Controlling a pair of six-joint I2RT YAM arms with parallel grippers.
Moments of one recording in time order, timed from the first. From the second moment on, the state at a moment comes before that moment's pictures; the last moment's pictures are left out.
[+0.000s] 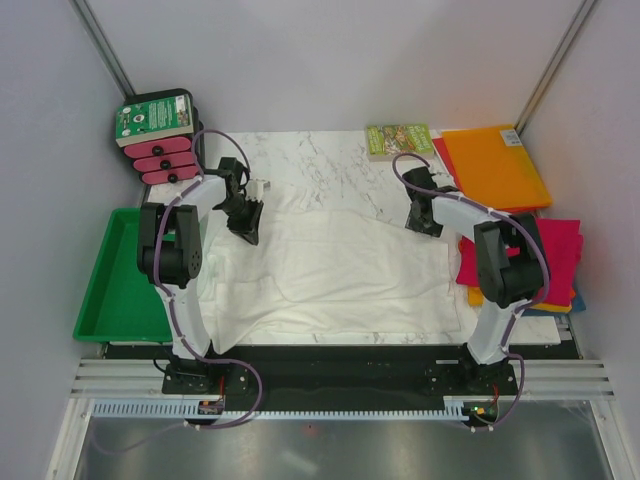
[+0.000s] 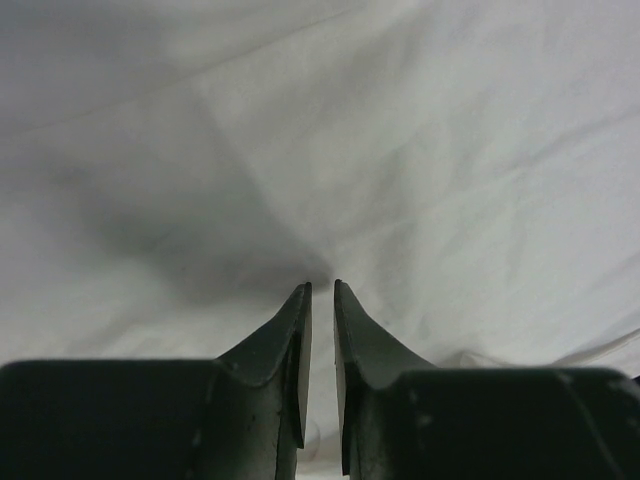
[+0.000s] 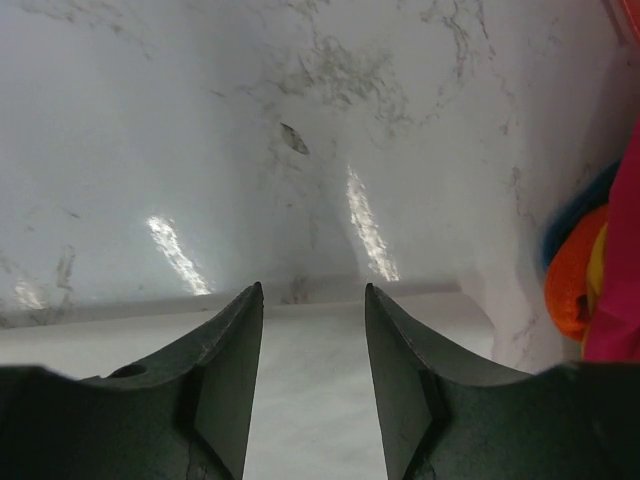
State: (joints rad) left arm -0.11 2.03 1.46 -0.85 0.30 0.22; right arm 0.28 1.87 1.24 -0.51 0.42 0.60
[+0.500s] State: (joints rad) left arm -0.11 2.01 1.42 -0.83 0.30 0.20; right arm 0.24 1.81 1.11 -0.47 0.36 0.63
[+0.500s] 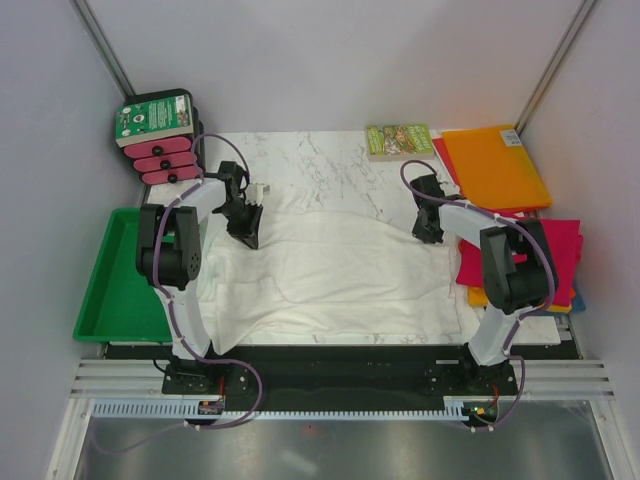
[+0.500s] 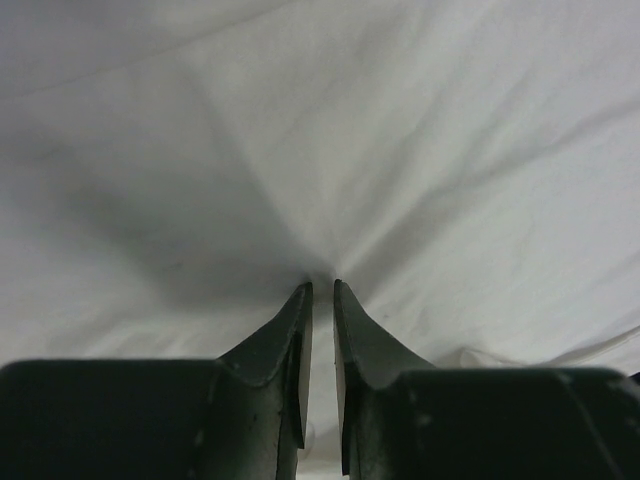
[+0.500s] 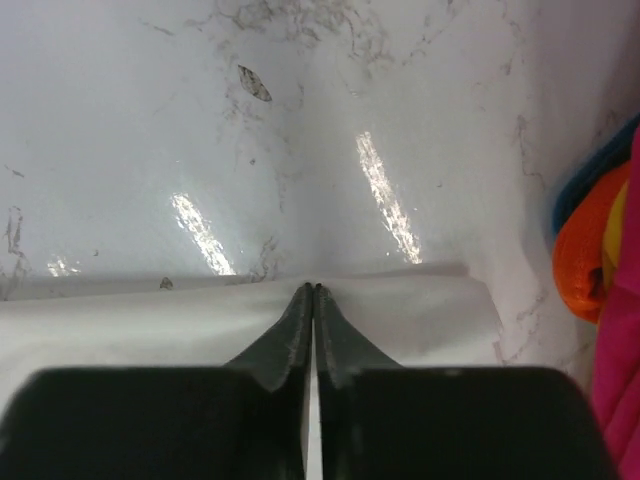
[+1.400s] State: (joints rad) left arm -0.11 2.00 1.40 -0.83 0.30 0.20; right arm 0.31 1.33 0.86 -0.32 0.20 0.55
